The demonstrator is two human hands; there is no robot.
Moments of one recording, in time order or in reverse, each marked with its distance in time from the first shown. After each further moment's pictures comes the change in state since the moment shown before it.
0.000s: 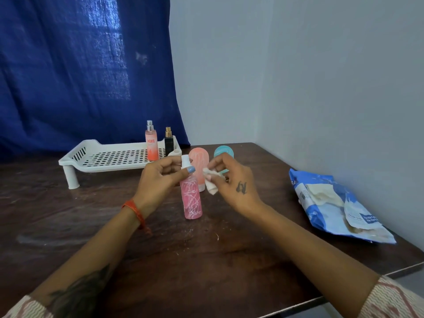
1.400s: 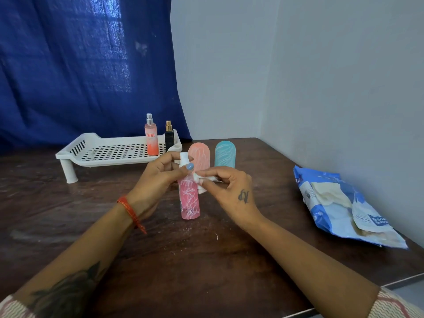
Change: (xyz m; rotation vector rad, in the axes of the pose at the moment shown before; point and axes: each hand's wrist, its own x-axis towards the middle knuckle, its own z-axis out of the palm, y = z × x) left_hand -0.001 0.005 0.005 -0.129 -0.088 -0.183; right_hand -0.016 0.009 0.014 0.248 0.041 -0.075
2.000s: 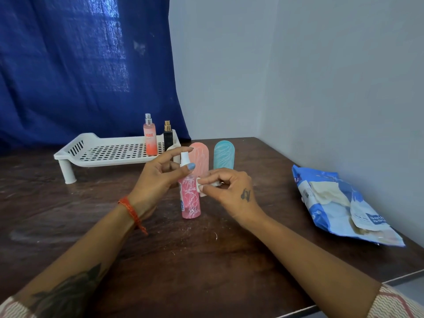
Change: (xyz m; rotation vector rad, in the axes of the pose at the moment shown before) left_hand 0.003 -0.006 -0.001 0.045 0.021 0.091; right_hand -0.001 0.002 -0.005 0.086 -0.055 0.088
